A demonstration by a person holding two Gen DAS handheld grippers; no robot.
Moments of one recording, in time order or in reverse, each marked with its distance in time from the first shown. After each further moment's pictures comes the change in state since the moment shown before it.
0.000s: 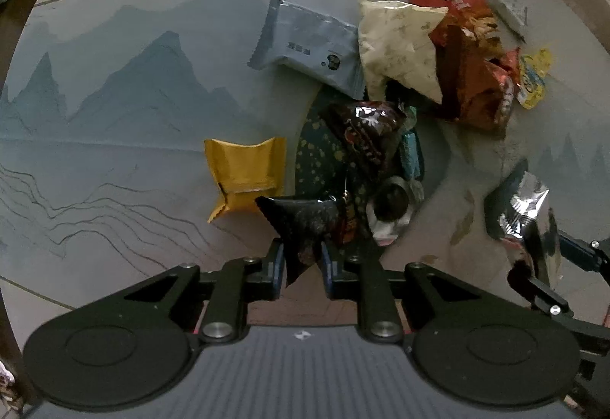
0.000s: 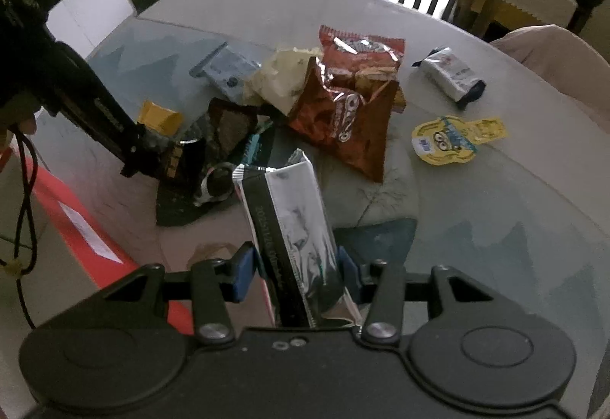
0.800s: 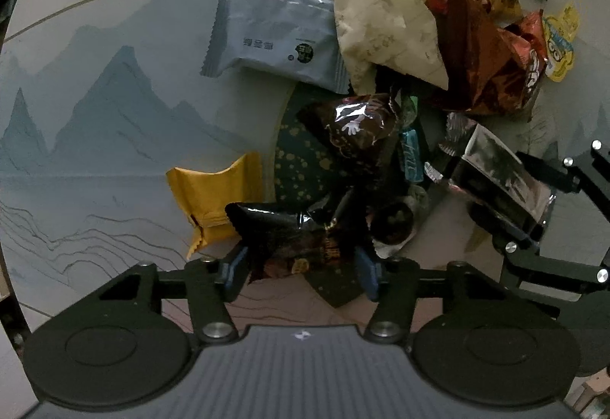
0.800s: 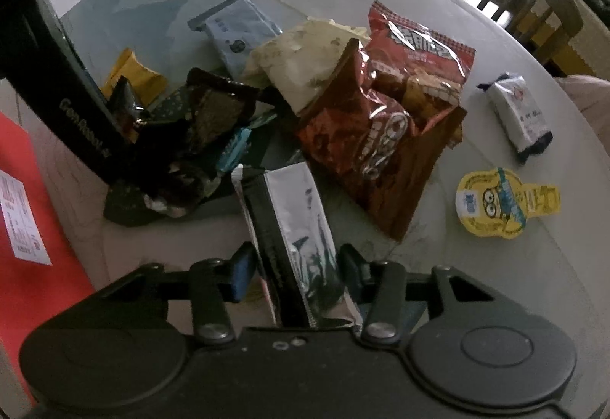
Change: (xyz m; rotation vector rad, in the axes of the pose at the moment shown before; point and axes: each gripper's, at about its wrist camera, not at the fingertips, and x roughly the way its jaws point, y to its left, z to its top) left arm 0.028 -0.057 0.047 0.079 0.118 0.109; right arm 0.083 -0.002 0.038 -0.240 0.114 0.010
